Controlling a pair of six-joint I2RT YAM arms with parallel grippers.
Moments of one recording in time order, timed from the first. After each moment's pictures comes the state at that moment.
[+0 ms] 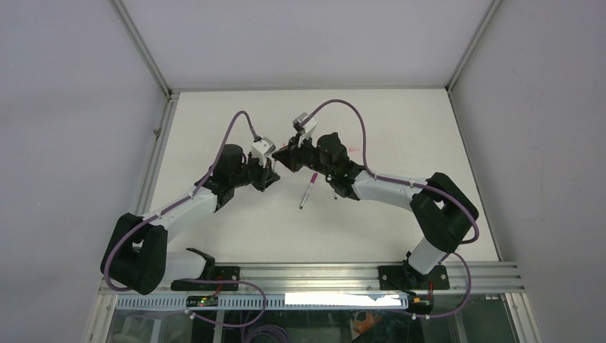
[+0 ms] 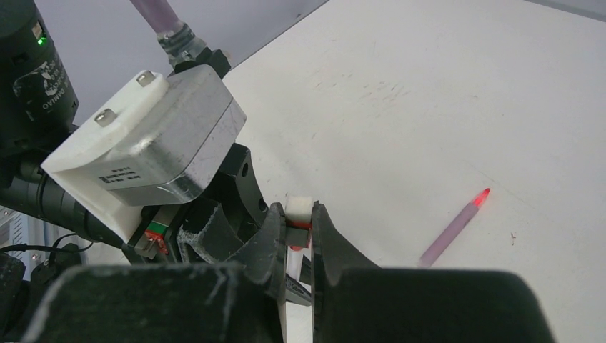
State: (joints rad) left arm -0.42 1.28 0.62 0.15 0.39 0.04; right arm 0.84 1.65 0.97 0.54 -0.19 0.26
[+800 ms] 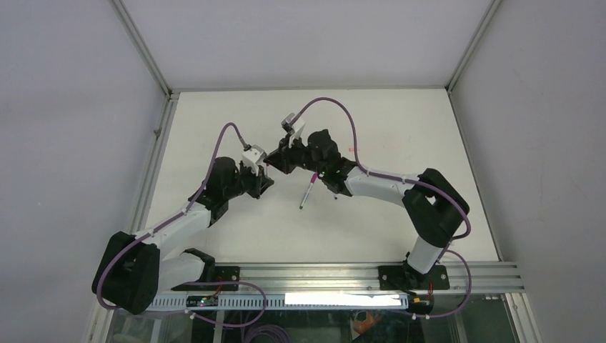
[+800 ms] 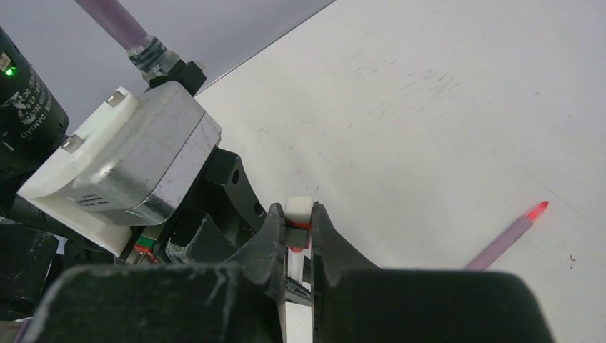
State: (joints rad) left arm -0.41 1.13 0.46 0.24 0.32 -0.01; right arm 0.86 1.72 1.05 0.49 -0.28 0.27
